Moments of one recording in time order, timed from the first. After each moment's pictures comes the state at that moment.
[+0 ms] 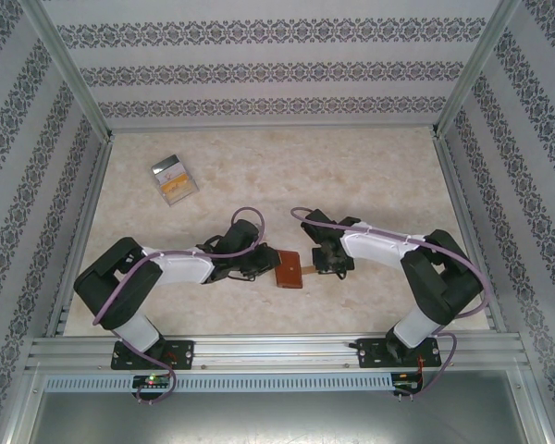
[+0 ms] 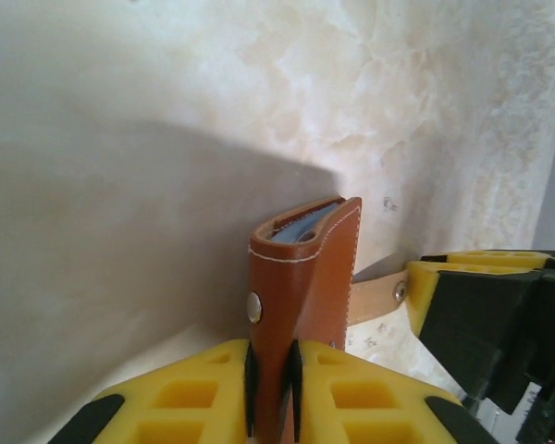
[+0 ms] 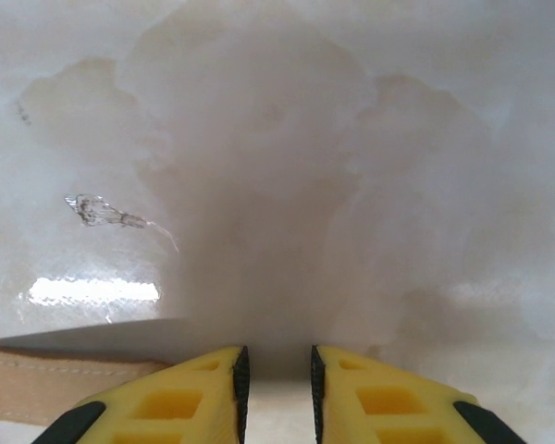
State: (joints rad) left arm -0.72 1.61 0.67 0.14 0.31 -1.09; right arm 0.64 1.62 0.88 -0.74 0.10 0.62
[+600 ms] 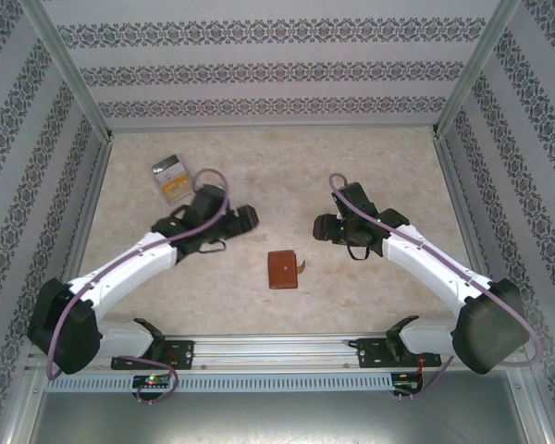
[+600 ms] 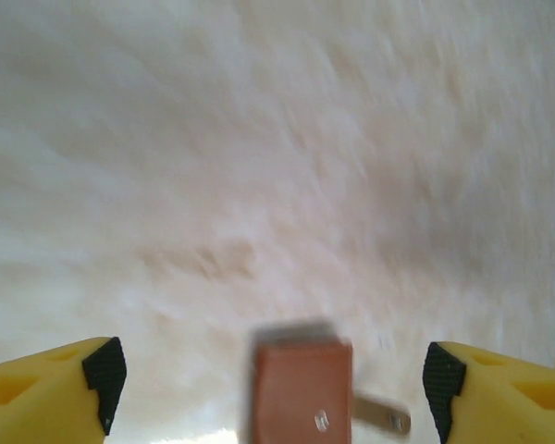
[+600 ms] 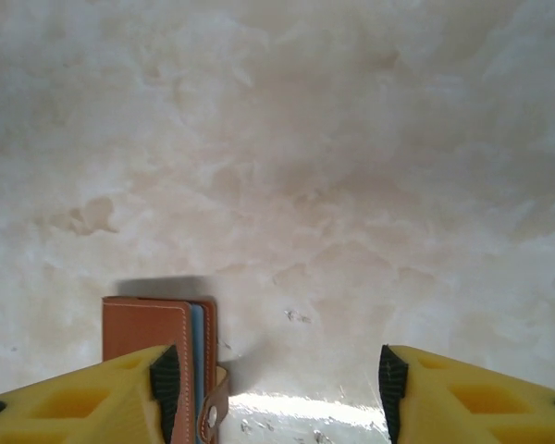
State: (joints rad) left arm -0.49 1.27 0.93 -0.44 0.03 -0.82; right arm 0.51 1.27 0.92 -0.63 -0.04 0.62
